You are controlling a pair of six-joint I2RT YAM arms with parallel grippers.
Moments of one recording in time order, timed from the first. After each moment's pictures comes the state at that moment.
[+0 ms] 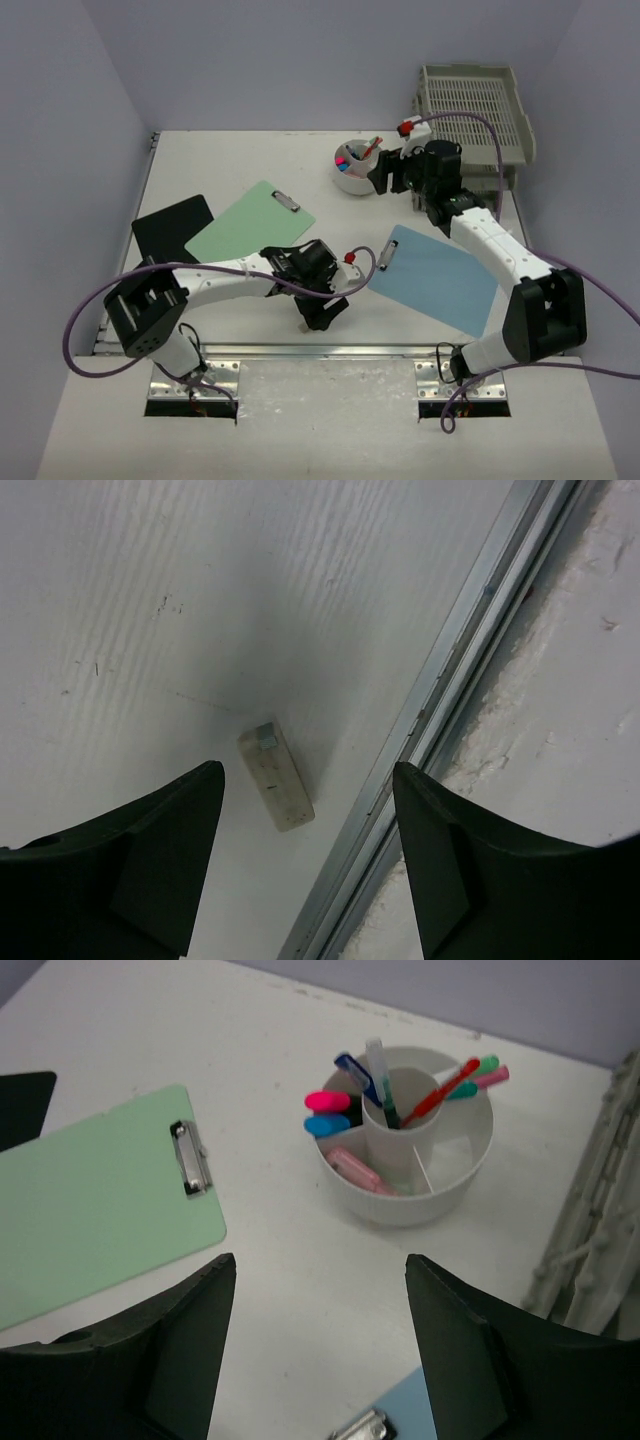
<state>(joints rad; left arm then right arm) -0.91 1.52 0.91 -0.50 0.29 0.09 0.29 1.49 1.08 0.11 -0.20 0.04</state>
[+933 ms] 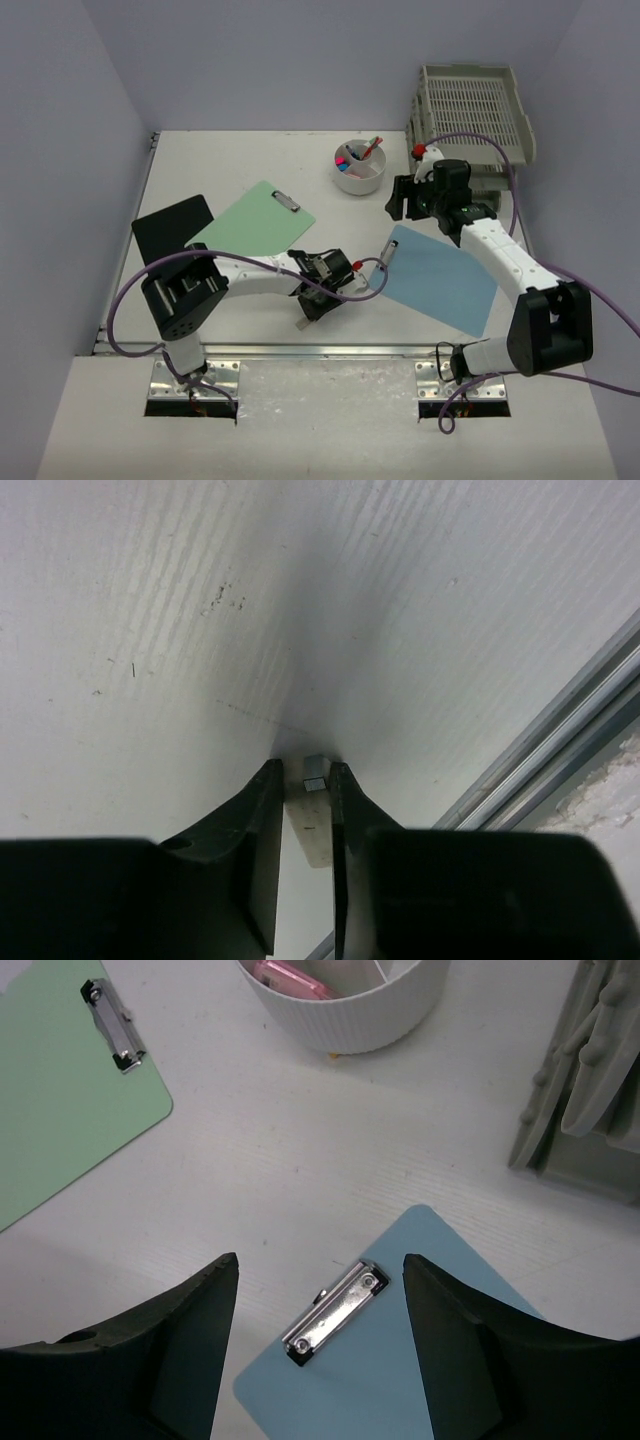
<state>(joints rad) -0.97 1.75 1.02 -0.58 0.07 0.08 0.21 1.39 0.95 -0.16 -0.19 0.10</state>
